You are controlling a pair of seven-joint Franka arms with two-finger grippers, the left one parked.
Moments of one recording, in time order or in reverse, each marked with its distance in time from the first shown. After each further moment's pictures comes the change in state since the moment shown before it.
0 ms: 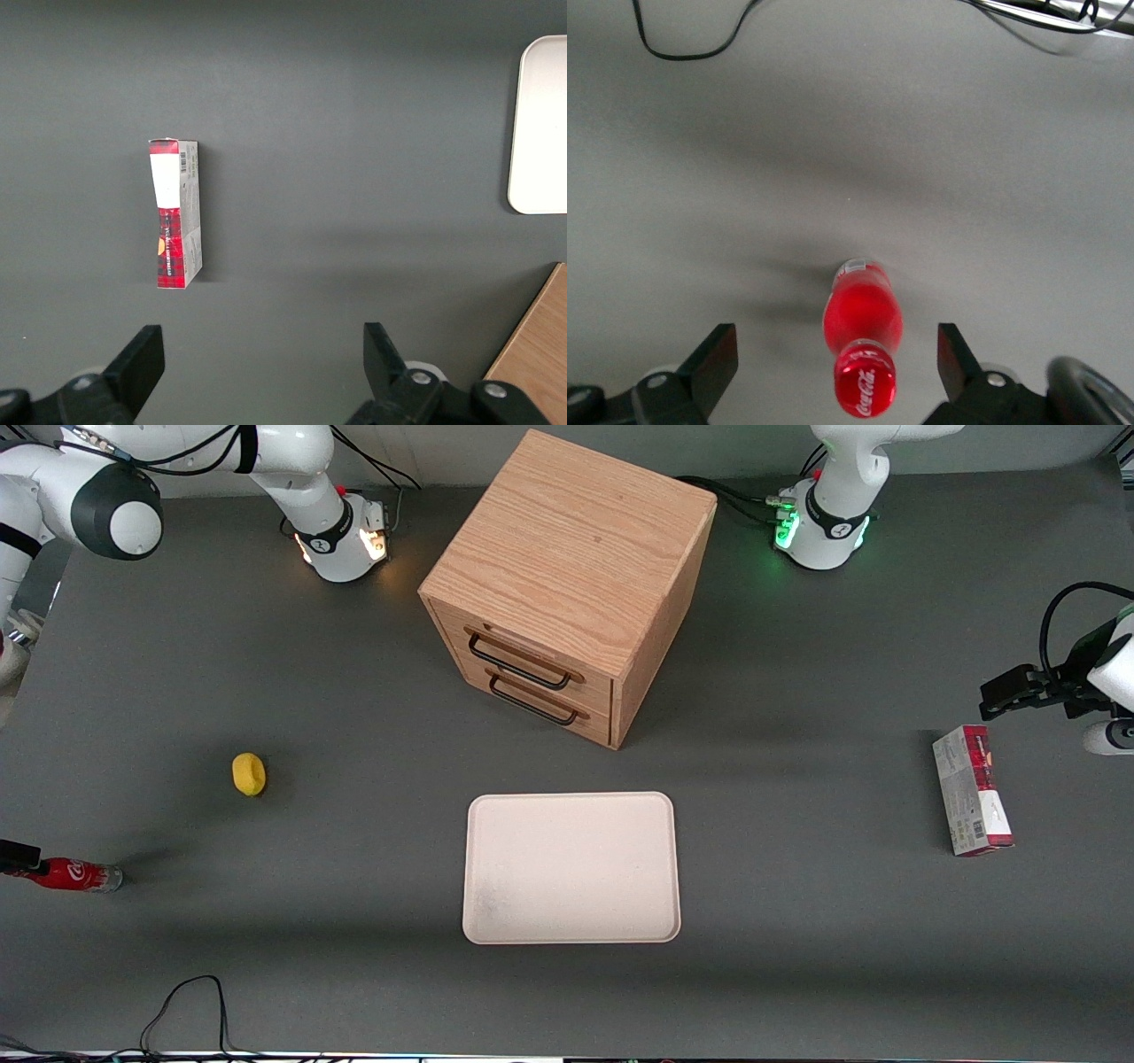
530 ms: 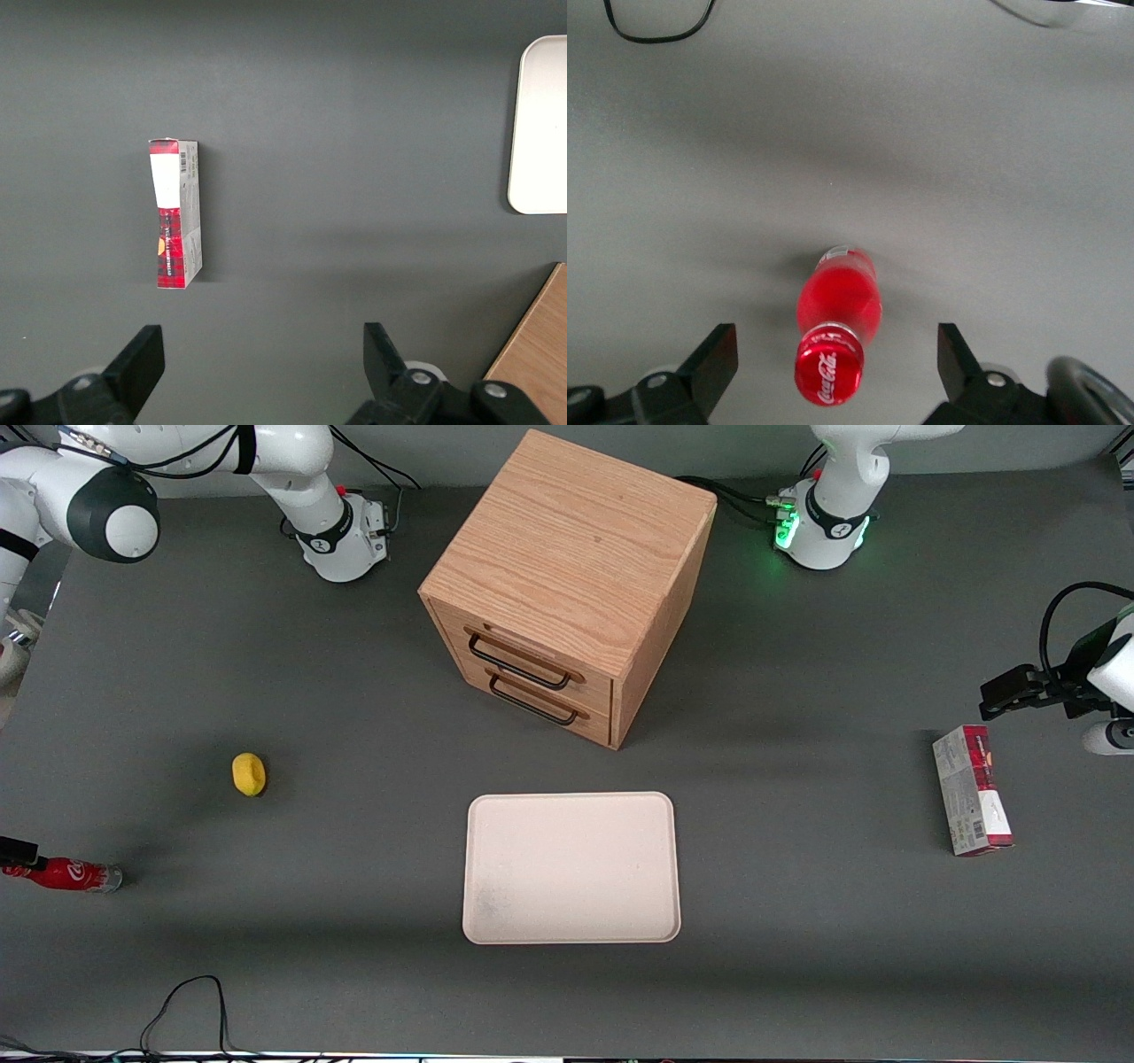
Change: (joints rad) arm -0.020 0.015 0.002 -0.001 0.000 0.005 -0.002
